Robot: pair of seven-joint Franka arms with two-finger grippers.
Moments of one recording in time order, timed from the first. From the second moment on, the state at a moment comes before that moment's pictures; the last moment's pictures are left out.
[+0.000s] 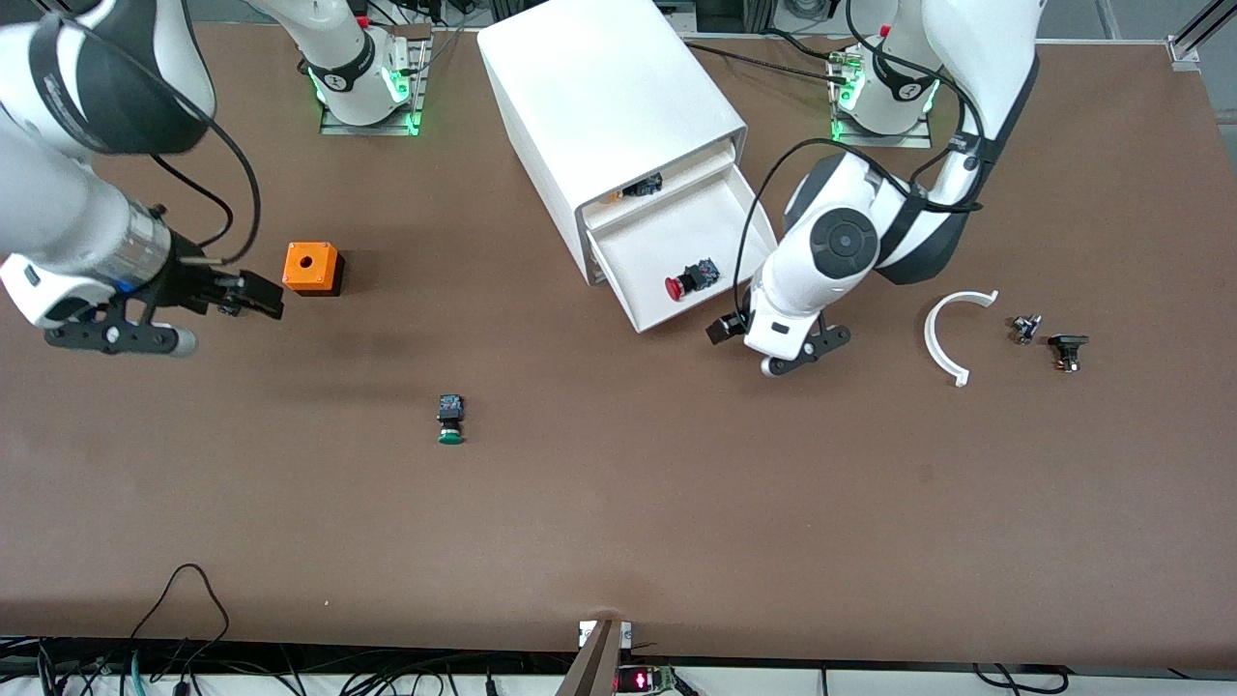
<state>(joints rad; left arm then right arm) -0.23 0.42 -0.31 -1.85 -0.04 2.19 -0.98 0.28 0.15 -0.16 -1.61 0.04 1.72 0.17</state>
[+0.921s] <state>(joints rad) -0.34 0.42 -0.40 -1.91 0.00 2.19 -1.14 0.11 0.00 0.02 -1.68 0.00 1.71 0.16</state>
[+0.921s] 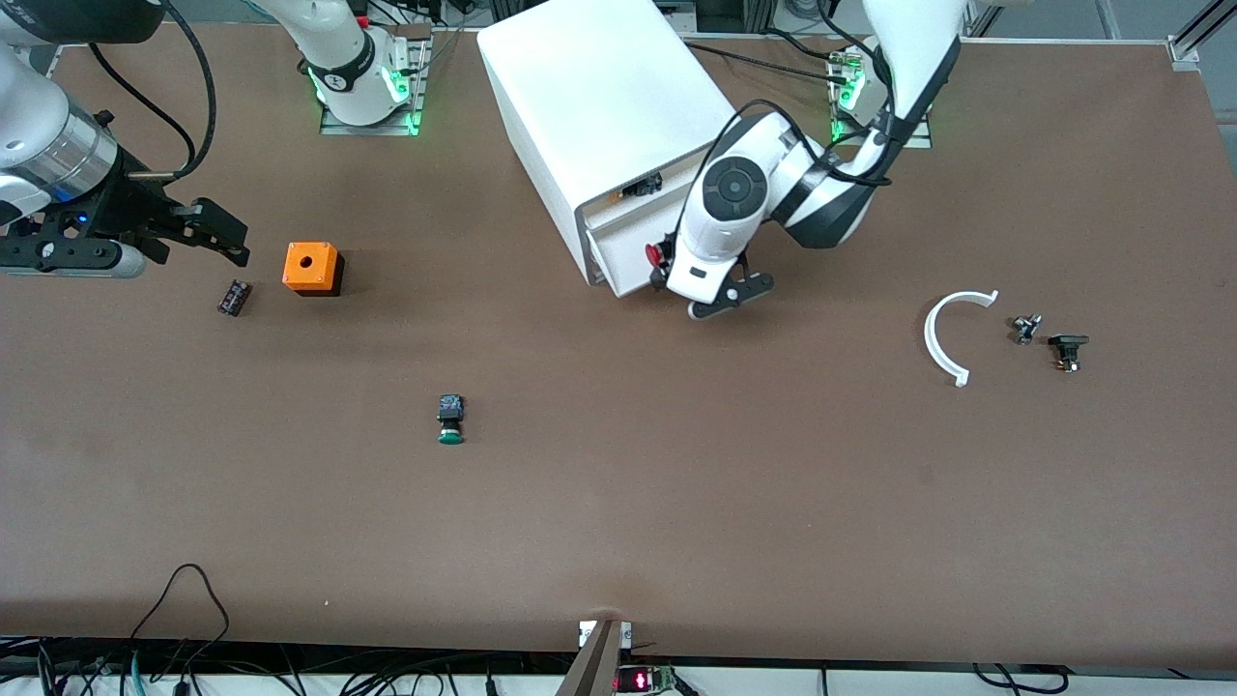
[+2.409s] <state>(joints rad) -0.34 0.42 -0.51 -1.94 0.00 2.17 -1.17 0.06 -0.03 0.02 -1.63 0.00 1.65 0.10</state>
